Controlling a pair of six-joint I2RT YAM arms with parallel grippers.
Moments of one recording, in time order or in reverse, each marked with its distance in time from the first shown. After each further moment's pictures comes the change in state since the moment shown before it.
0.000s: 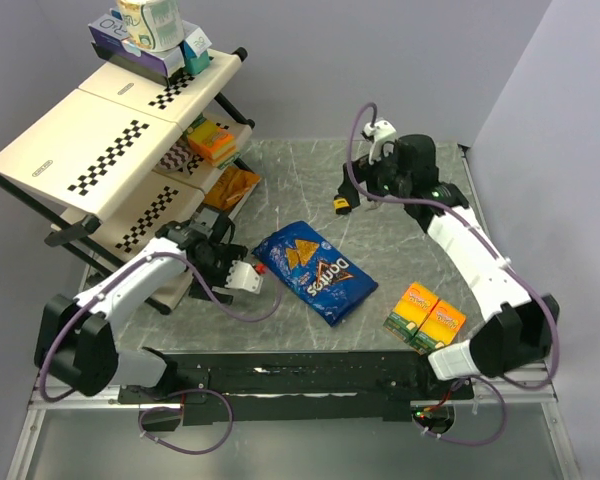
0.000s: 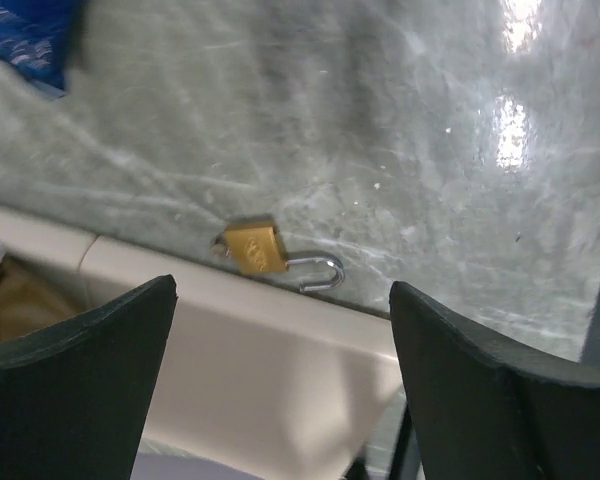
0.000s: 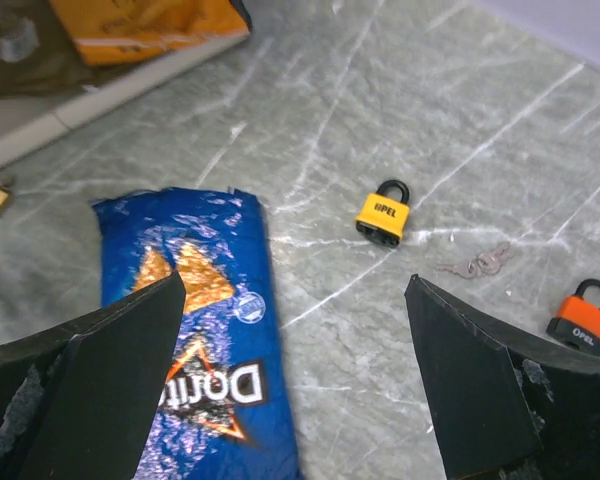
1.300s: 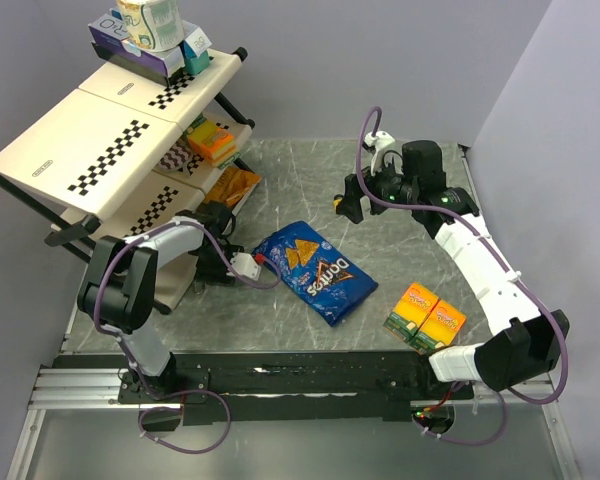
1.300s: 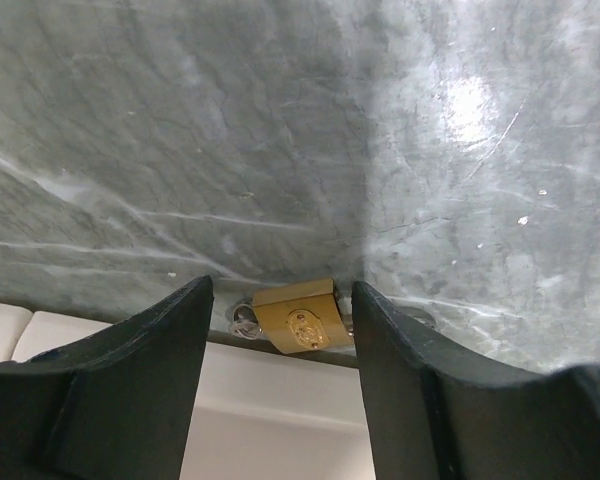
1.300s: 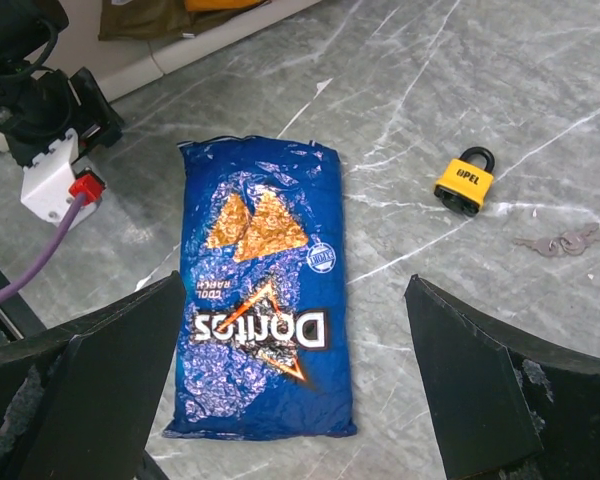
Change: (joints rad) left arm 0.138 0.391 0.042 0.180 -0.017 0.125; right arm 0.002 -0.095 -0.017 -0.150 -0.156 0.001
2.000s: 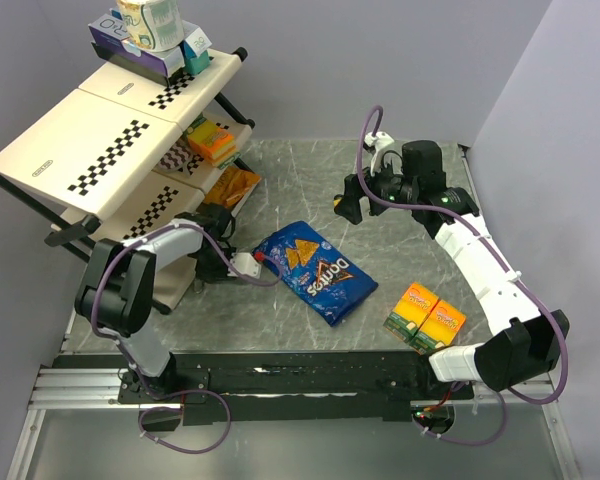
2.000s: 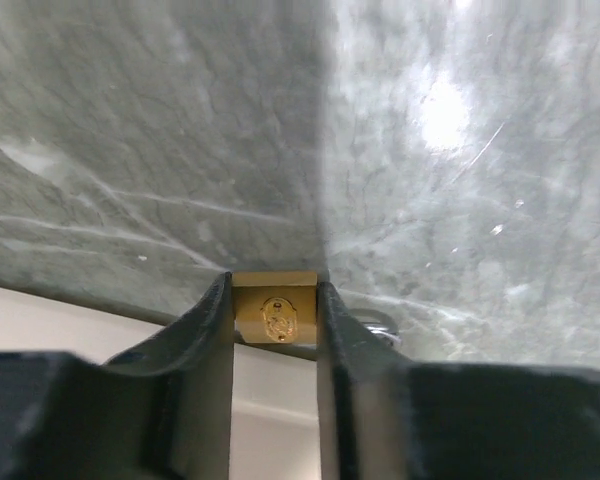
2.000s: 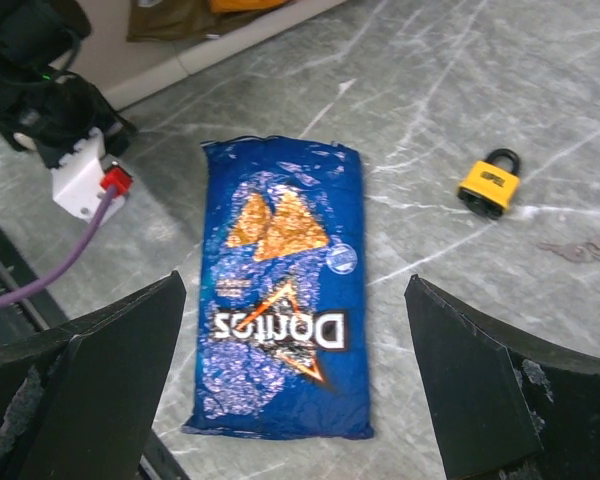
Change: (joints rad) left arm -0.008 -0.023 -0.026 0.005 -0.027 -0.111; right arm 0.000 0.002 0.001 -0.002 -0.032 0.020
